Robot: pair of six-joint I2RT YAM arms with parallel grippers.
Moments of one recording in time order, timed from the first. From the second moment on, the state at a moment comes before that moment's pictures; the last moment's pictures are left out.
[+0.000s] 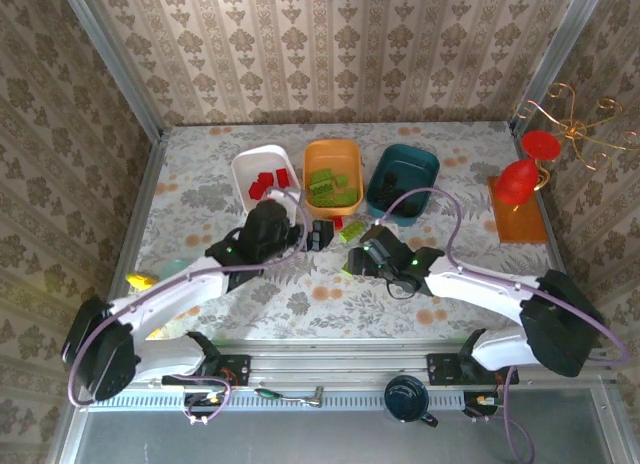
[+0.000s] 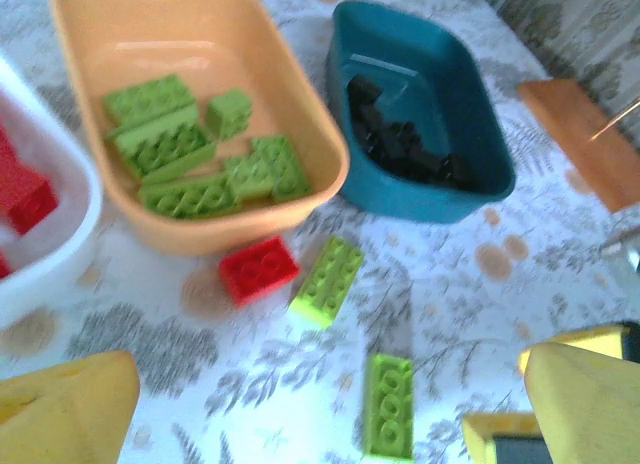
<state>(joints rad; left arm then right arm) -0.80 1.17 0.73 -0.05 -0.05 -0.44 0.80 1.37 0.74 -0.33 0.26 0.76</state>
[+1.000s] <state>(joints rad) -0.86 0.88 0.46 -0.11 -0.16 -0.54 0.84 1.75 0.91 -0.32 0.39 0.83</state>
